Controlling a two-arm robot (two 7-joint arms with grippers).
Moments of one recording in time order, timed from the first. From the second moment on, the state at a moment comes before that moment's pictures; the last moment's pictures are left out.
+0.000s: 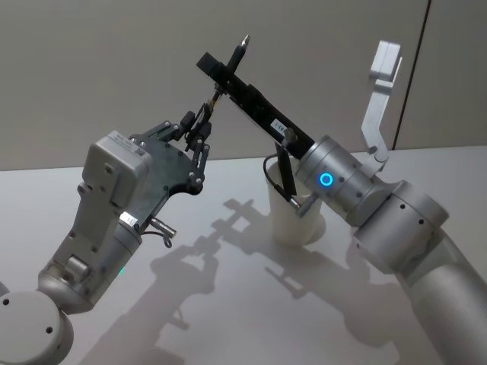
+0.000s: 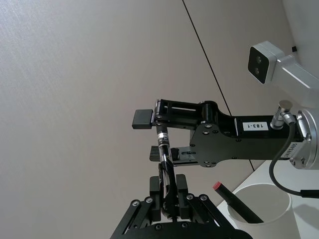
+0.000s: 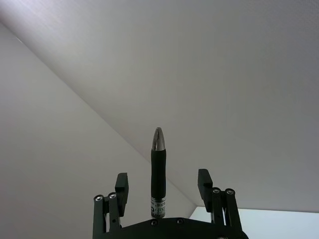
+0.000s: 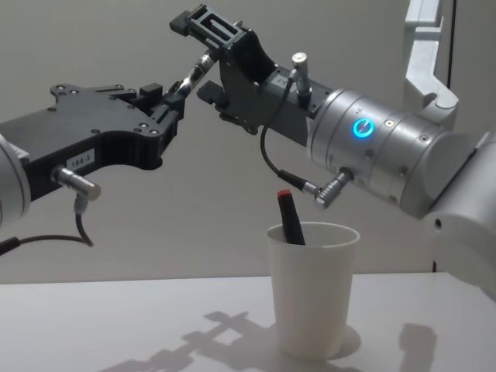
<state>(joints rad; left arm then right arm) -0.05 0.44 0.29 -1.85 -0.09 -0.12 -0.10 0.45 0.00 -0.39 -1.33 1.11 0.26 0.44</state>
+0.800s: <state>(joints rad) -0.05 0.44 0.29 -1.85 -0.09 -0.12 -0.10 0.45 0.00 -0.40 -1.33 1.11 0.26 0.44</state>
